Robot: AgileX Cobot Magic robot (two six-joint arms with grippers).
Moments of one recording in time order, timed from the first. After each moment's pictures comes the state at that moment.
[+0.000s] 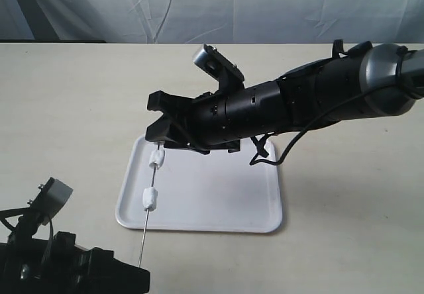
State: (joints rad) left arm -0.54 1.15 -0.15 -1.74 0.68 0.95; right arm 0.65 1.86 -1.00 1.74 0.55 -0.98
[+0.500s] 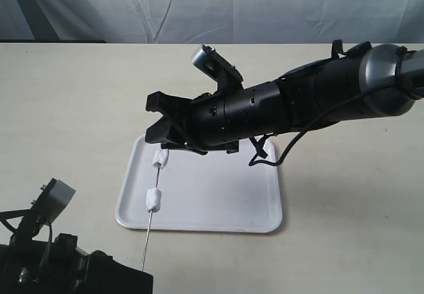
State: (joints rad) left arm -0.54 1.15 -0.15 -1.74 0.72 0.98; right arm 0.66 1.86 -1.00 1.74 0.56 -0.98
